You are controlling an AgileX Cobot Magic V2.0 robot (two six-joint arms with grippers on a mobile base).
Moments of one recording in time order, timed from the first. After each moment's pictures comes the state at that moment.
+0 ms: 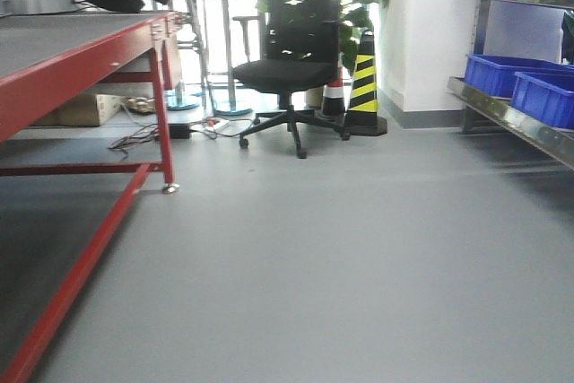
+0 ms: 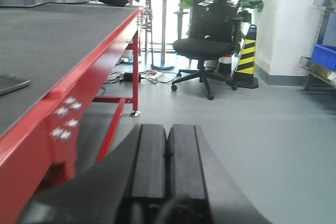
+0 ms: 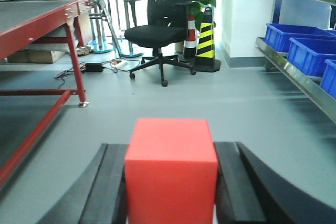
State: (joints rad) left arm -0.04 -0.02 0.03 -0.02 0.02 -0.02; right arm -0.01 0.08 -0.26 0.17 0.32 -0.08
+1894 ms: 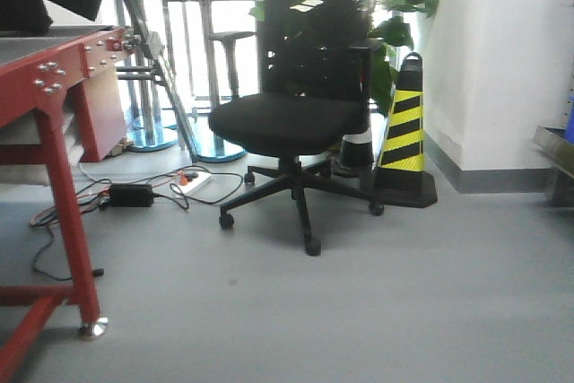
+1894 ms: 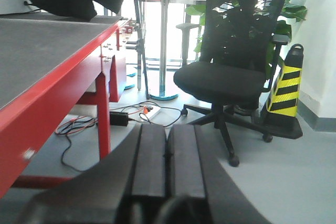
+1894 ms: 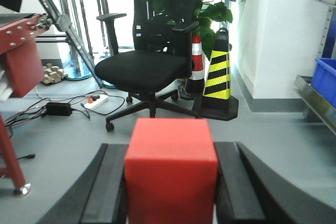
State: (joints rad) left arm -0.04 -0.02 0.03 -0.02 0.02 -0.02; right arm -0.01 0.08 -0.26 0.17 0.32 -0.08
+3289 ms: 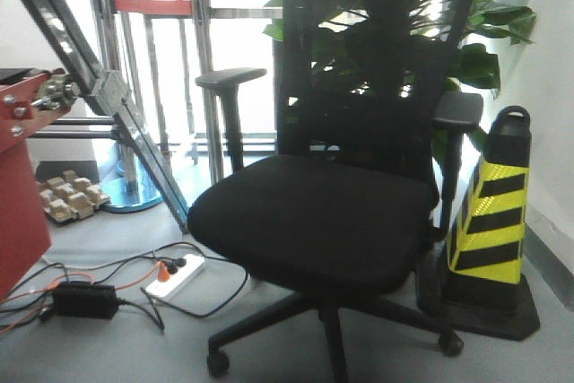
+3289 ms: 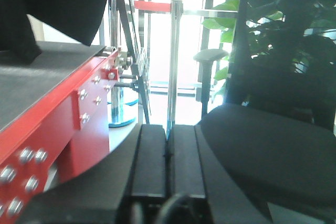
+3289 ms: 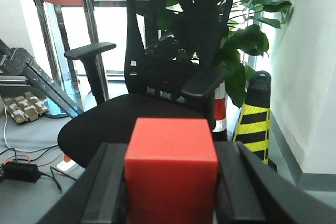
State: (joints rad) left arm -0.04 -0.02 0.03 -0.02 0.02 -0.02; right arm -0.01 0.08 -0.26 0.17 0.32 -0.08
